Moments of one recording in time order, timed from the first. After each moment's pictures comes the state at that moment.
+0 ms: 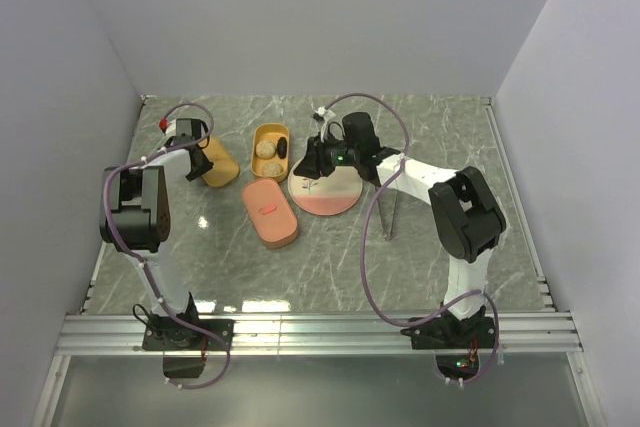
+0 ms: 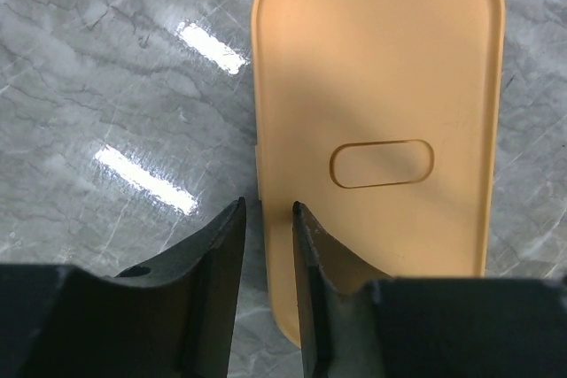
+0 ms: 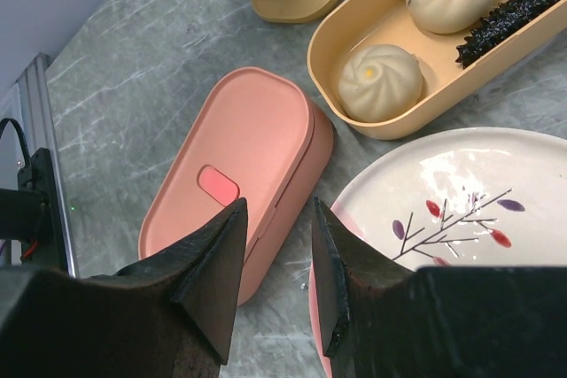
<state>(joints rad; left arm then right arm) 0.02 1.89 1.17 -0.21 -0.29 -0.54 0.53 1.91 1.28 0.17 -0.67 0.23</state>
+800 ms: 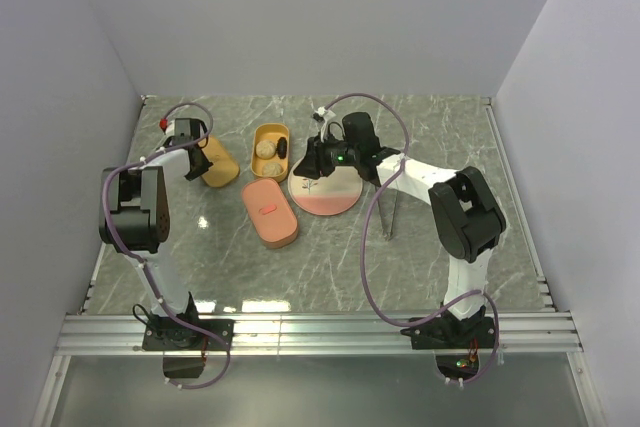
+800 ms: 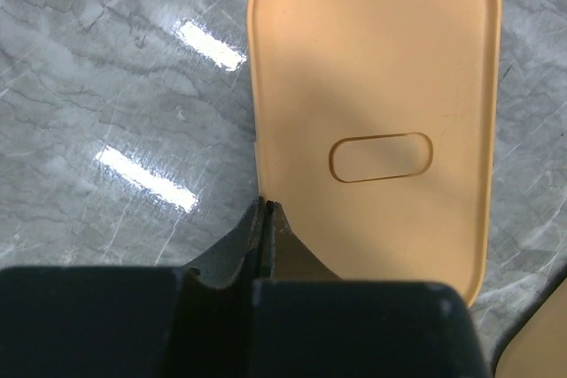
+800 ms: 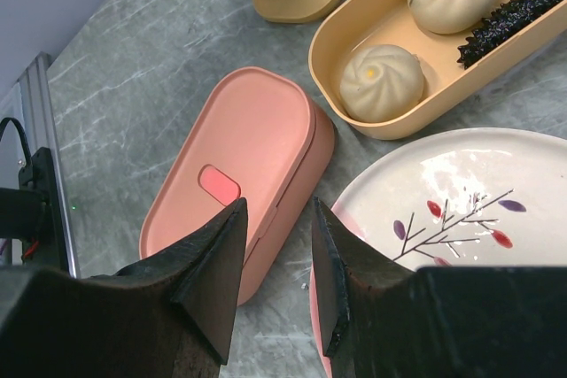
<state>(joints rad) 0.03 1.89 1.17 -0.21 -0.26 -0.51 0.53 1.91 1.28 0.17 -0.67 0.23</state>
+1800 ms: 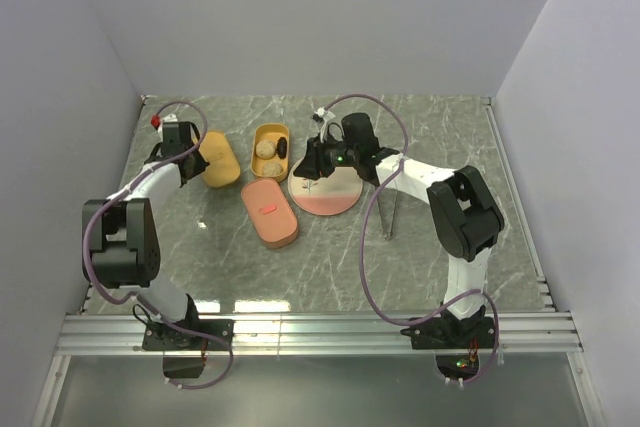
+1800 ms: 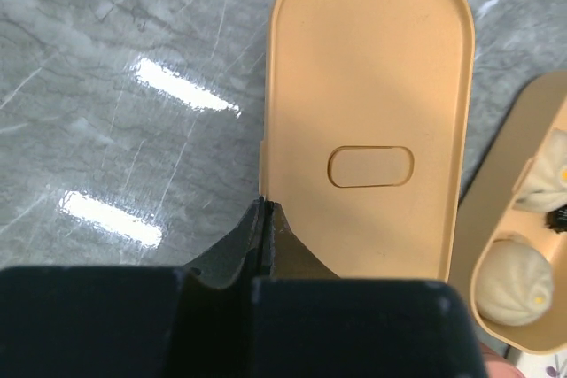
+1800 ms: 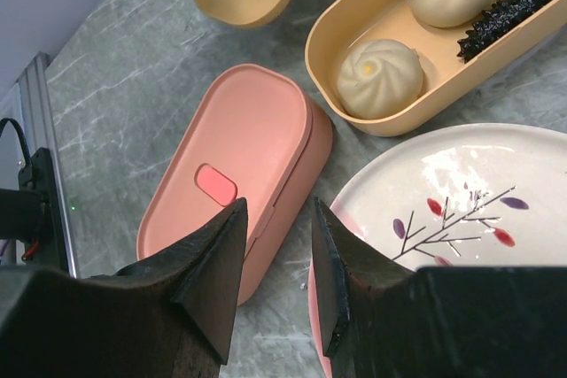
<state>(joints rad) 0.03 1.62 1.02 -0.17 -0.18 -0.48 0.53 1.92 1.28 0.17 -0.67 0.23</state>
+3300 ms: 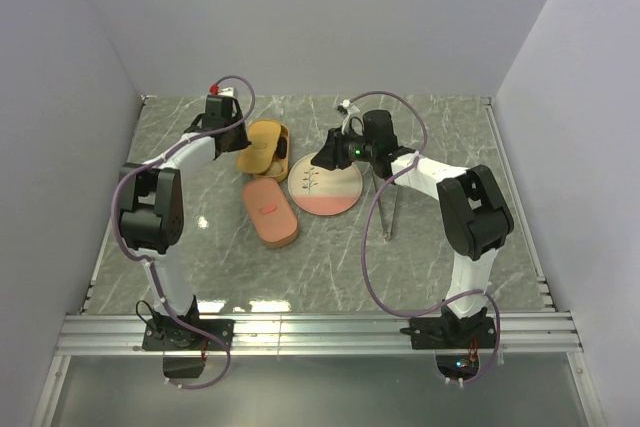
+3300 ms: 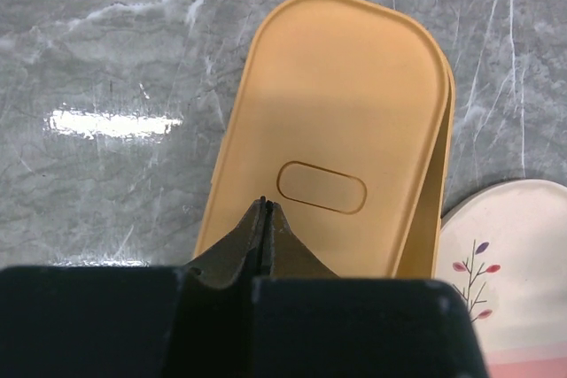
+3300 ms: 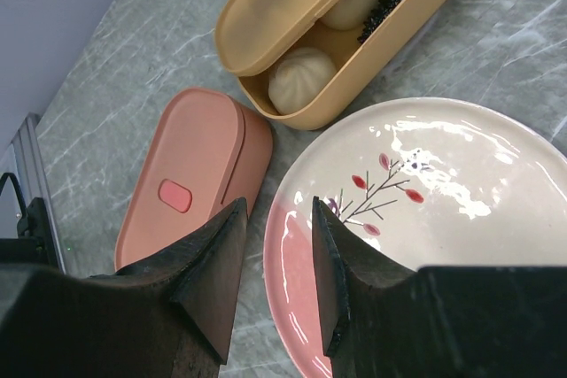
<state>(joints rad) -0.17 1.90 1.37 -0.18 0.01 -0.35 0.43 1.90 1.22 0.24 -0.65 0.33</state>
